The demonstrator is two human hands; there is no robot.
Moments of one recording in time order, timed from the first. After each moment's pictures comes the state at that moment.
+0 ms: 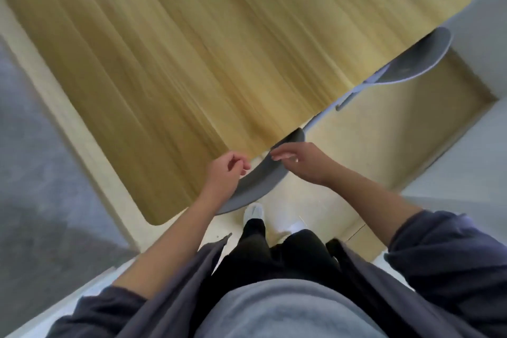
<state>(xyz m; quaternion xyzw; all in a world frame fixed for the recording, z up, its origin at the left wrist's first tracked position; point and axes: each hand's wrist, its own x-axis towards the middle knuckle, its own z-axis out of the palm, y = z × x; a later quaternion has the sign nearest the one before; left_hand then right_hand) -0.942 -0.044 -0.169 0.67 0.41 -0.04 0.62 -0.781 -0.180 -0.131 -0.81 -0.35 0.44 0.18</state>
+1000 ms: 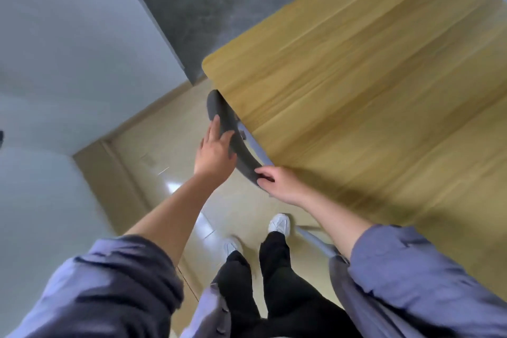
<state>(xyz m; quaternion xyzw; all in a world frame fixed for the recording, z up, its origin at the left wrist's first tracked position) -0.842 -0.184 -0.204 0.39 0.88 0.08 0.25 -0.677 -0.098 -0.199 -0.36 -0.73 0.55 -0.18</state>
